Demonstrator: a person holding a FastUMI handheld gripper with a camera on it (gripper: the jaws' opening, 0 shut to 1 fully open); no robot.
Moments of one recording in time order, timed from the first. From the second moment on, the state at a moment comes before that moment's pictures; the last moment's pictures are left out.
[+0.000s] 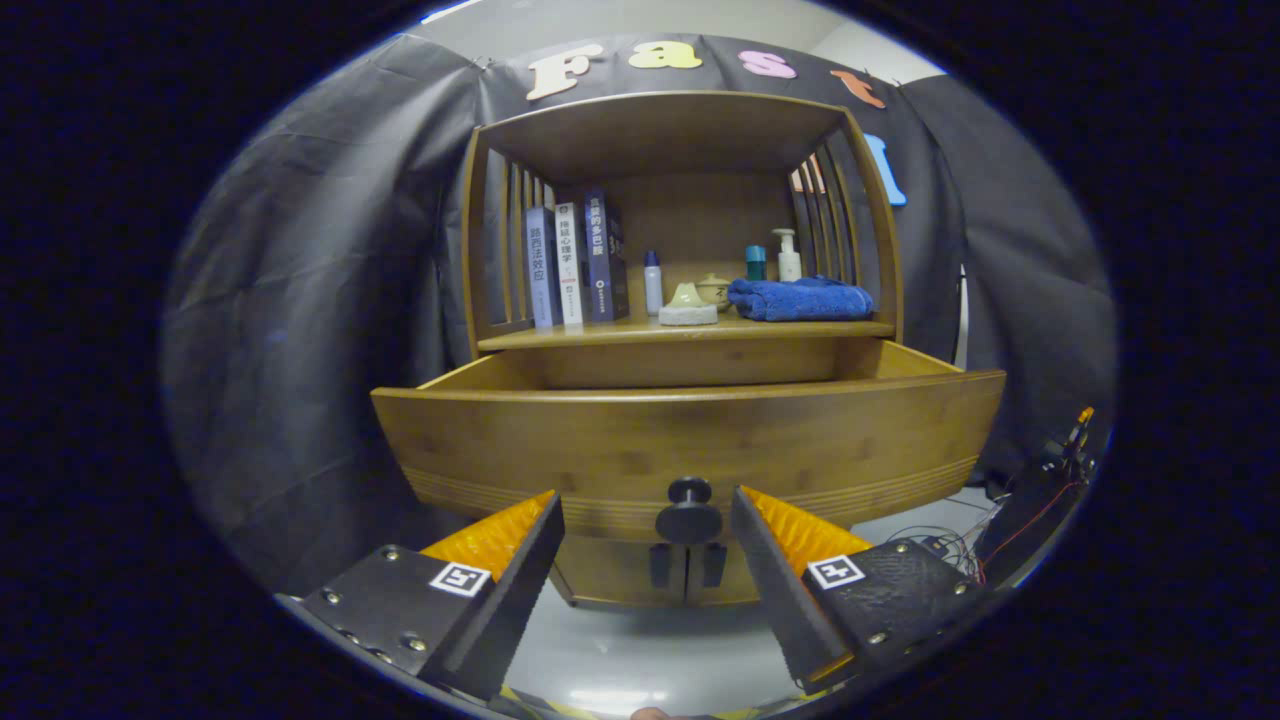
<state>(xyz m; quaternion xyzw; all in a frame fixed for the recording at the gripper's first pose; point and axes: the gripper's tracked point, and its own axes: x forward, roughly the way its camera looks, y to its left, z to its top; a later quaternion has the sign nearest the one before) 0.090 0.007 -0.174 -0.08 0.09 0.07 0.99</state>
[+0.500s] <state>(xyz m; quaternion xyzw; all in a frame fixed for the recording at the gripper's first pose) 0.133 0.007 -0.188 -0.08 0.05 0.01 1.00</state>
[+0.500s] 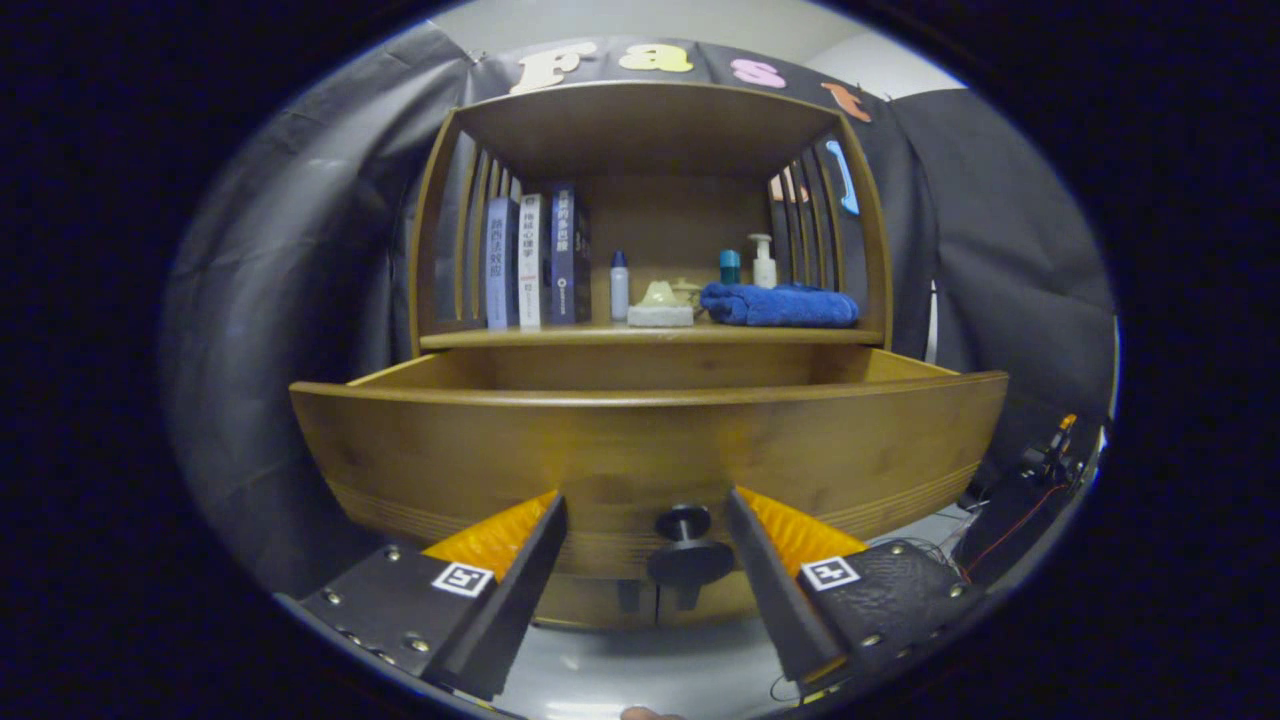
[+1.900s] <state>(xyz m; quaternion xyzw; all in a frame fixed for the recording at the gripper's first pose) 0.272 0.024 -0.178 -0.07 -0.05 0.02 1.00</state>
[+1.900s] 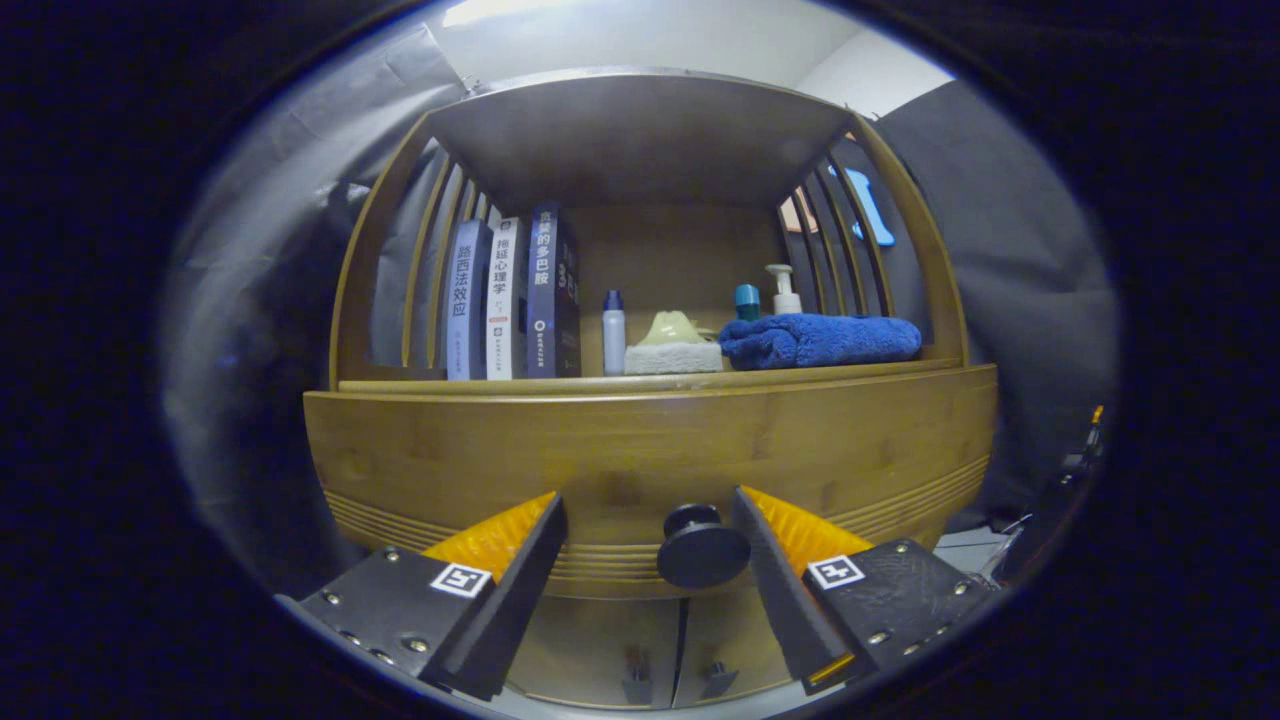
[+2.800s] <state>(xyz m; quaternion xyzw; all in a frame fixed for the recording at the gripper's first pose) 0.270 0.009 -0.208 -0.06 -0.03 0.02 1.00</state>
